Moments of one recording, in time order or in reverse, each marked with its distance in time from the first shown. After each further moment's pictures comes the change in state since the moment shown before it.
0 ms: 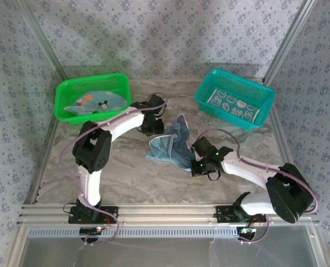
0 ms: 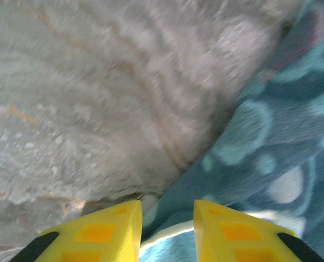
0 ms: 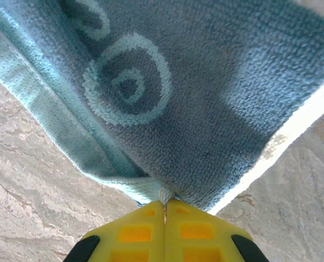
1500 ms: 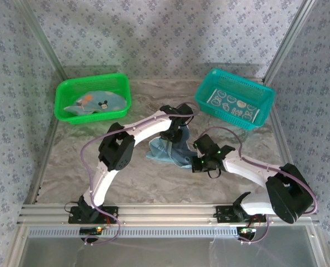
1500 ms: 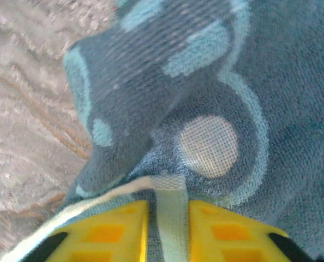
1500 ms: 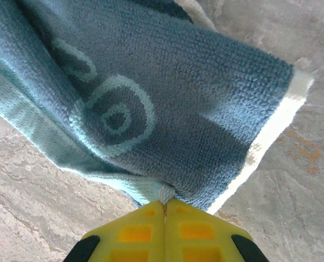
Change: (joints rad) left arm -0.212 0.239 0.324 -0.278 -0.219 0.198; right arm -0.044 -0.001 0.000 0.042 0.000 0.032
